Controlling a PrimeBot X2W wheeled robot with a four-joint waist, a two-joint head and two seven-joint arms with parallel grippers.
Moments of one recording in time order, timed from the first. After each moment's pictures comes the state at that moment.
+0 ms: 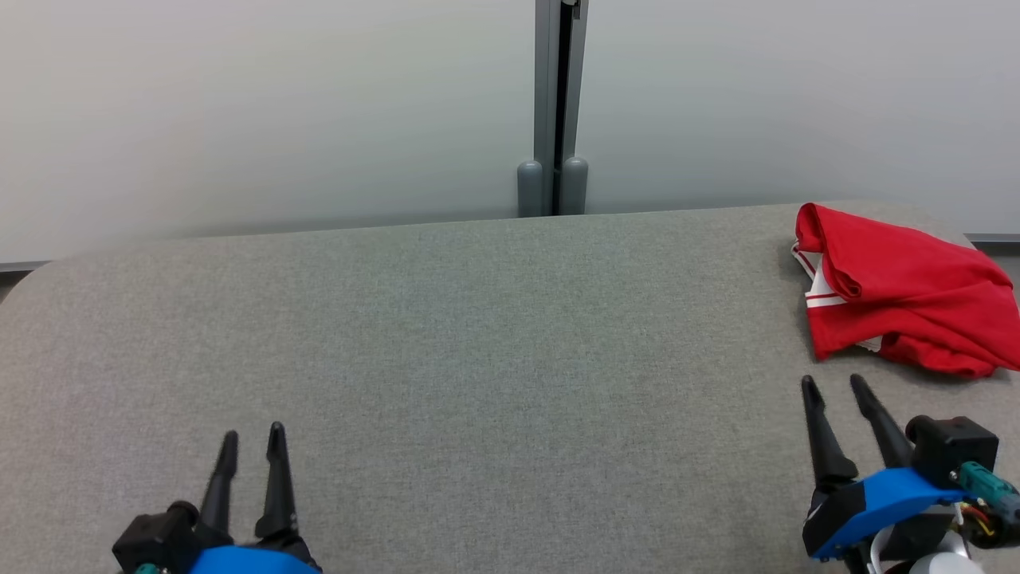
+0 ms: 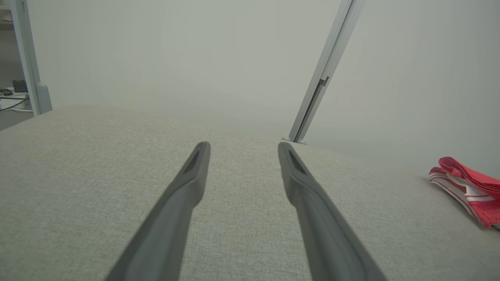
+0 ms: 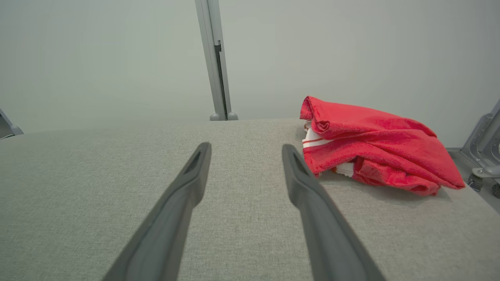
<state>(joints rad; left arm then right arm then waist) 0.02 0.08 -0.02 0.29 -0.34 -0.13 -0.26 -0.08 -0.05 -0.10 0.19 0.12 0.13 -0.05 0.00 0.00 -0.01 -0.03</state>
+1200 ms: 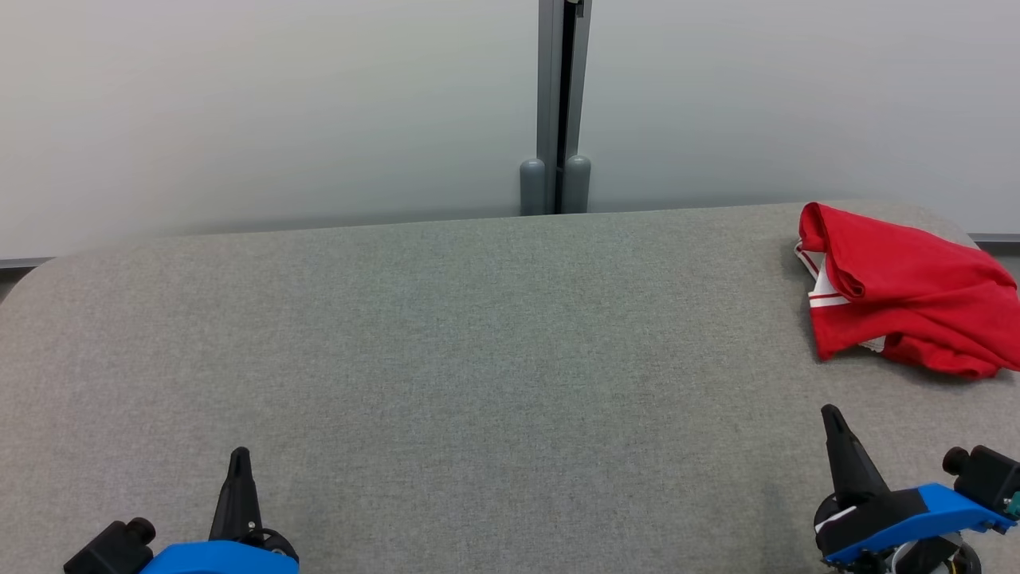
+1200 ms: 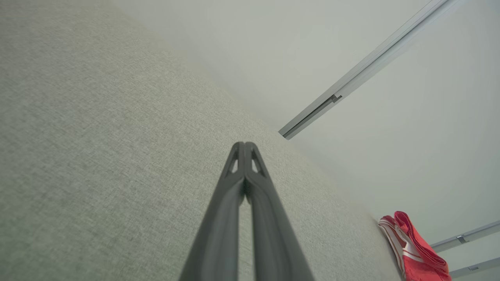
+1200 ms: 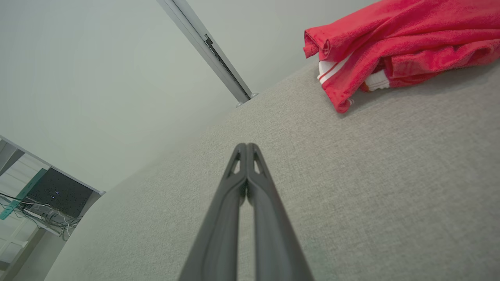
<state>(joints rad) 0.02 0.06 0.02 0.32 -0.78 -0.12 -0.13 -0.05 -0.04 -0.10 0.27 0.63 0.13 0.01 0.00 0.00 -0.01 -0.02</state>
